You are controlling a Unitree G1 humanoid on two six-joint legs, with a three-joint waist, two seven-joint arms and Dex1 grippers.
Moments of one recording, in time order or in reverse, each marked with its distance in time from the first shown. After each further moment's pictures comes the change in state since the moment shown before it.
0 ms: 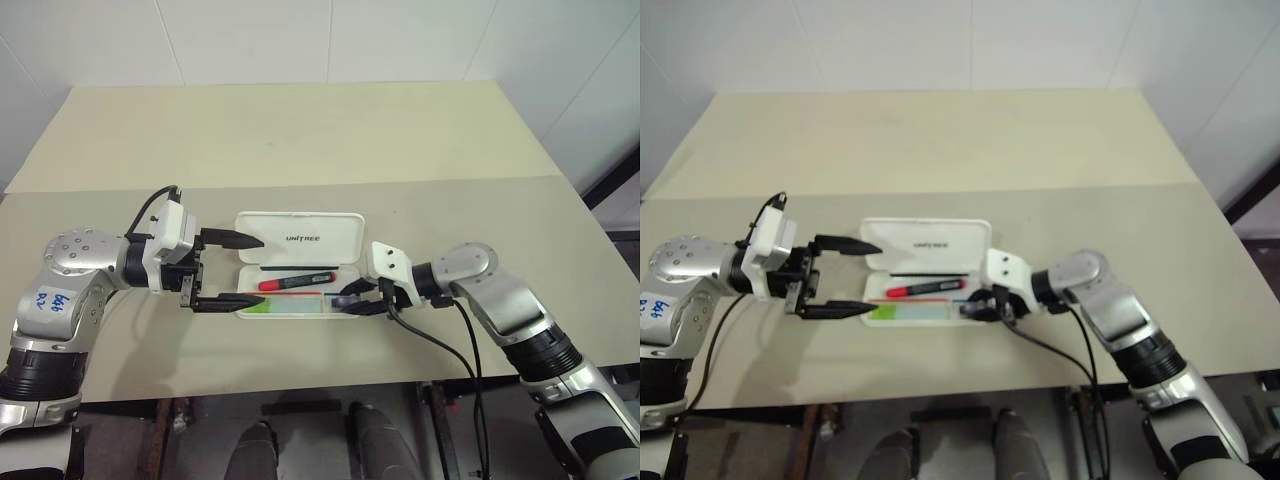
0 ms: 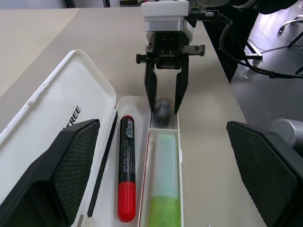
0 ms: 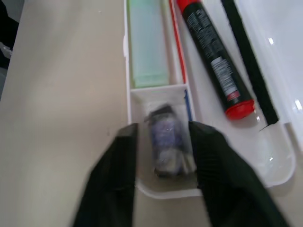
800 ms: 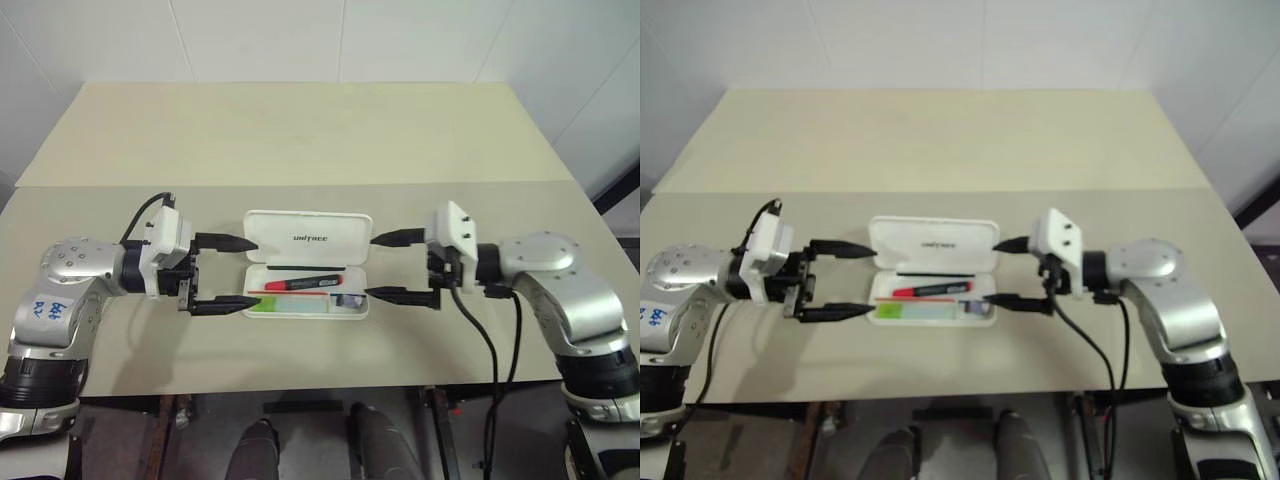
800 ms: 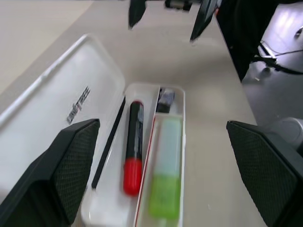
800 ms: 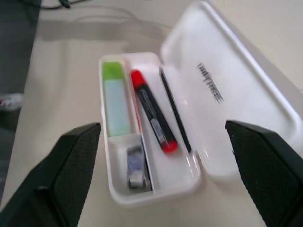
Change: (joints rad) left arm 0.060 0.000 0.037 0.005 0.006 -0.020 0.022; right arm 0.200 -0.123 -0.411 -0.257 0.258 0.049 -0.042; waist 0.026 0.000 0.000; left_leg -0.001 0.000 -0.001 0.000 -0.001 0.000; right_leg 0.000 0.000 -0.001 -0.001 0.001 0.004
